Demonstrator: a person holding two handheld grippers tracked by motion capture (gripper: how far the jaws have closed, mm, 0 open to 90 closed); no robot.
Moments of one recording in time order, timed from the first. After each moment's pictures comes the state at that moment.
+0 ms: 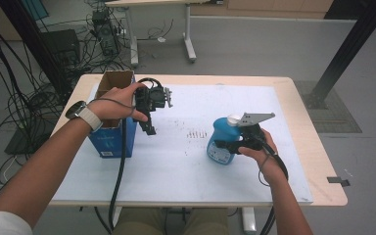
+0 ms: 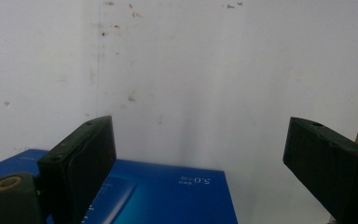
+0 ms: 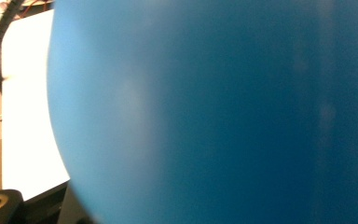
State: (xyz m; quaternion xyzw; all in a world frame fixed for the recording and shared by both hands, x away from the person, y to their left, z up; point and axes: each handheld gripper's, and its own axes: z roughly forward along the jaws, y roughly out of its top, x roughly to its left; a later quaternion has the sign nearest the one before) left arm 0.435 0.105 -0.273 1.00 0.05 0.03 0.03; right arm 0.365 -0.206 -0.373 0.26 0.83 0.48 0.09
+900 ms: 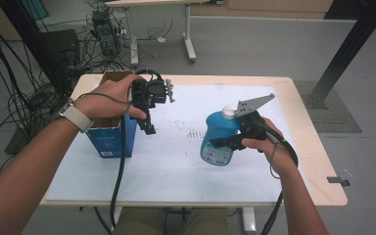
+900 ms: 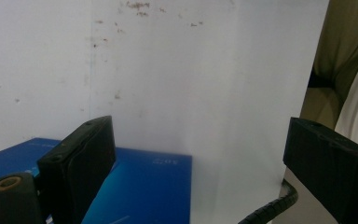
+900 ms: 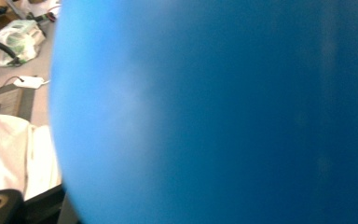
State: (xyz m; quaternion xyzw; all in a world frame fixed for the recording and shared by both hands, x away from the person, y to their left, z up) left arm 0.396 0.091 -0.216 1.00 0.05 0.03 0.04; right arm 0.352 -0.188 -0.302 0.18 0.86 0.47 0.01
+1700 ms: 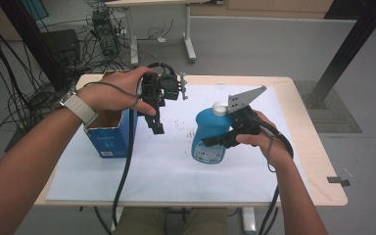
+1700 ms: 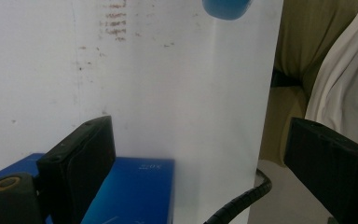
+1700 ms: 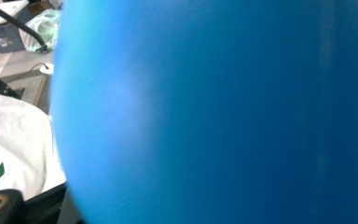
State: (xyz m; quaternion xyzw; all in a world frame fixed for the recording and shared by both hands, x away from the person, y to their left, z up) left arm 0.380 0.062 -0.185 1.00 0.02 0.01 0.02; right arm 0.353 -0.165 -0.282 0.11 0.87 0.48 -0.01
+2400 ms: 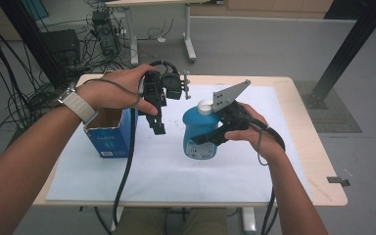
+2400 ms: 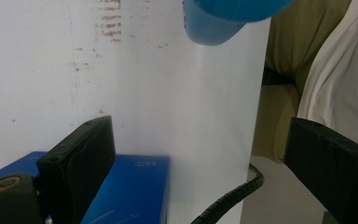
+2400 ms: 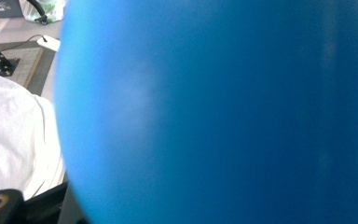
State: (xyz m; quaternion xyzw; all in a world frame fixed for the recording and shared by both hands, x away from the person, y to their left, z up) left arm 0.372 0.056 -0.173 1.00 0.02 0.01 0.02; right arm 0.357 -0.135 -0.266 0.05 0.89 0.45 0.02
